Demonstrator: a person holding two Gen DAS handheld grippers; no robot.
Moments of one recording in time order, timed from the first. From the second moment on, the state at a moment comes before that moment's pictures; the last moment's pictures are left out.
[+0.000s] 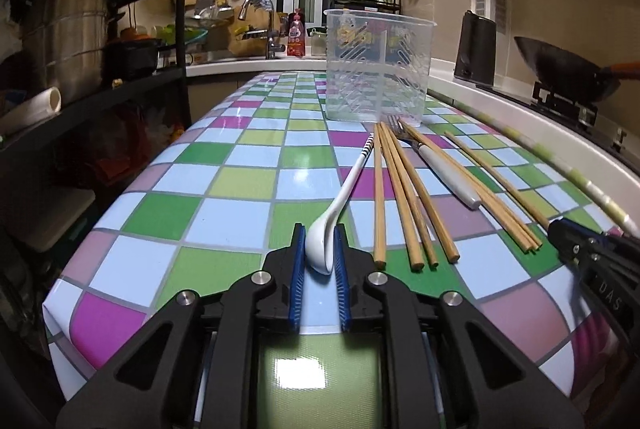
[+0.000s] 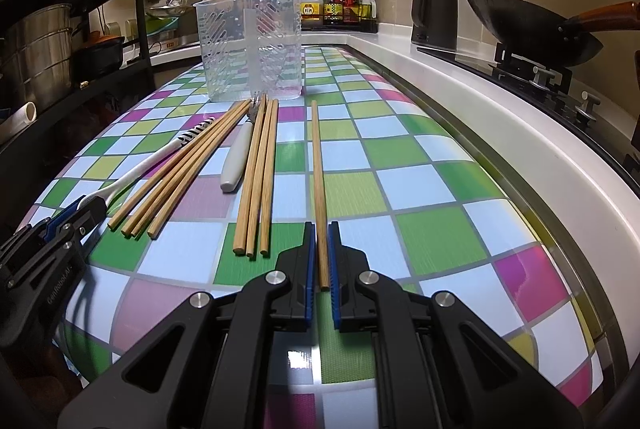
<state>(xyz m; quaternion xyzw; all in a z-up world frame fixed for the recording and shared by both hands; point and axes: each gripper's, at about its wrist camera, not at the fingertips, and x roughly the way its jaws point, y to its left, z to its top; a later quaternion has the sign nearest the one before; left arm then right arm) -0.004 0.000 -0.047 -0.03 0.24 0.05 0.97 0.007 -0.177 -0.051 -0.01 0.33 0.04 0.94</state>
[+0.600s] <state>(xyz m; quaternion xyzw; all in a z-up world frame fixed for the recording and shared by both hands) -0.022 -0.007 0.014 0.03 0.16 0.09 0.98 -0.001 -0.174 0.014 -0.03 0.26 0.03 0.96</state>
